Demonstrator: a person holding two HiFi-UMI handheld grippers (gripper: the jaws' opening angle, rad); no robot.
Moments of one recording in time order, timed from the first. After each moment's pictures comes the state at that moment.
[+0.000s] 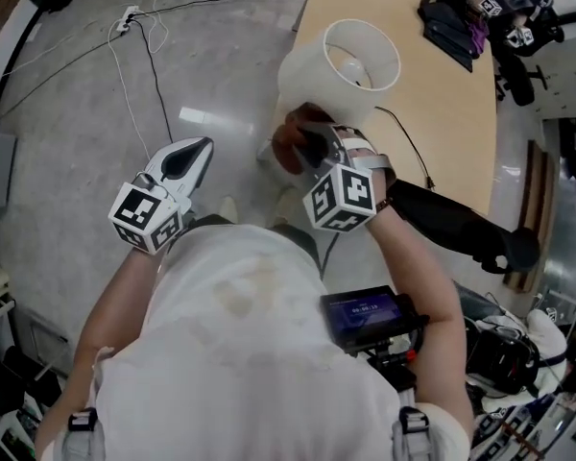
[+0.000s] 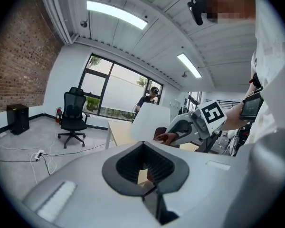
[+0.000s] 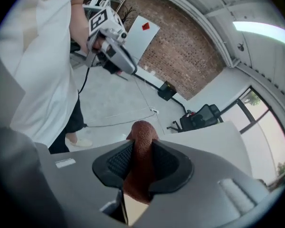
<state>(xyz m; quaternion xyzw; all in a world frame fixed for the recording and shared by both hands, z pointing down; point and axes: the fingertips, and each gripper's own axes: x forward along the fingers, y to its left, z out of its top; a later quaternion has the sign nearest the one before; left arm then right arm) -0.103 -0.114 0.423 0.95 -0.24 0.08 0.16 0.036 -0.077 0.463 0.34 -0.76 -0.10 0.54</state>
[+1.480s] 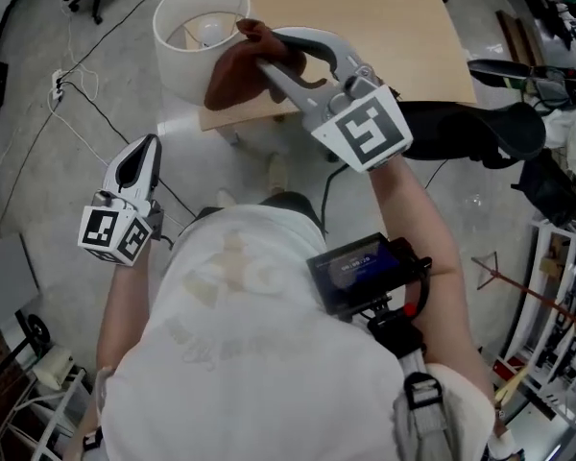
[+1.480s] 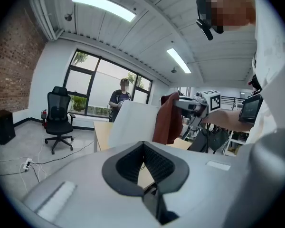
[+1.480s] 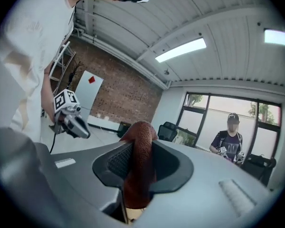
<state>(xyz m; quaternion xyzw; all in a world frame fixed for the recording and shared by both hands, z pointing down) -0.018 -0.092 0.409 0.97 -0.18 0.10 0.13 0.153 -0.051 0.296 0.57 -0.80 -0.12 0.17</state>
